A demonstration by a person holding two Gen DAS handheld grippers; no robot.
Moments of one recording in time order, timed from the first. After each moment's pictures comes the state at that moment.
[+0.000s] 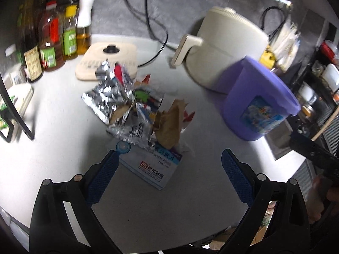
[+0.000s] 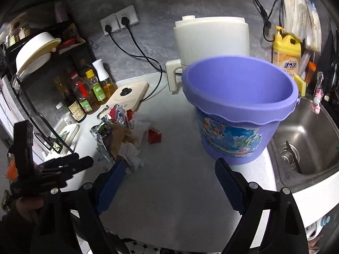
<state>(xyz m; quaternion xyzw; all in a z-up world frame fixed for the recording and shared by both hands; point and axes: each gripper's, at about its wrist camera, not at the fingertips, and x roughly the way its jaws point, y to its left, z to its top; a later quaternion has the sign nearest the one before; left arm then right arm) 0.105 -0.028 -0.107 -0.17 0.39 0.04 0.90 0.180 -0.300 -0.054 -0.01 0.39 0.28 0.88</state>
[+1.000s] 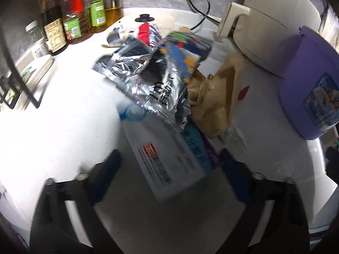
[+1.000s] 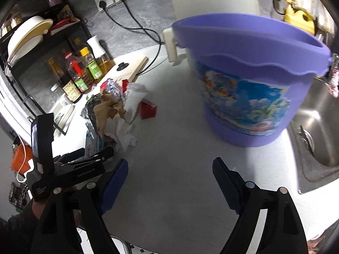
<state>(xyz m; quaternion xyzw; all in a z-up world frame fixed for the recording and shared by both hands) 0.136 -0.042 -0.173 -0.15 0.44 0.19 0.86 0.207 -0.289 -0.117 -0.01 0.45 0.32 0.84</state>
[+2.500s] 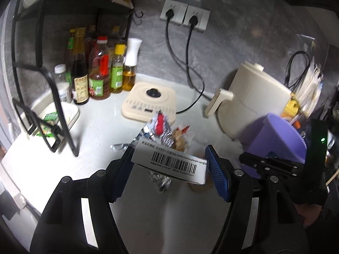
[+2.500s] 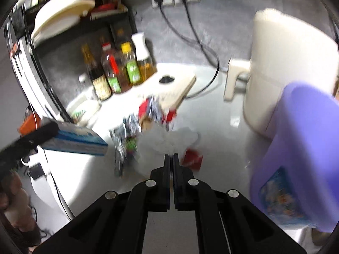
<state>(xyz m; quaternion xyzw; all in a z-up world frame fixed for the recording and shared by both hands) 0.076 -0.012 -0.039 -0.19 0.27 0.18 0.93 0.233 -0.189 -0.067 -0.09 0.38 0.42 0.82</state>
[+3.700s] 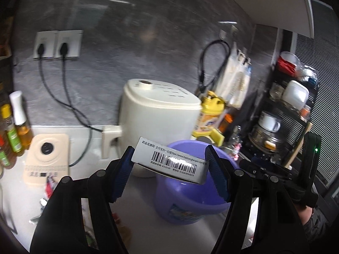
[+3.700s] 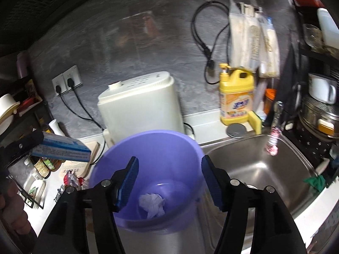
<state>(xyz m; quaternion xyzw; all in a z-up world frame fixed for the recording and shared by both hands) 0.223 -0.132 0.041 -0.11 0.22 -0.09 0.97 0.284 -0.401 0.009 0.05 0.28 0.17 0.95</state>
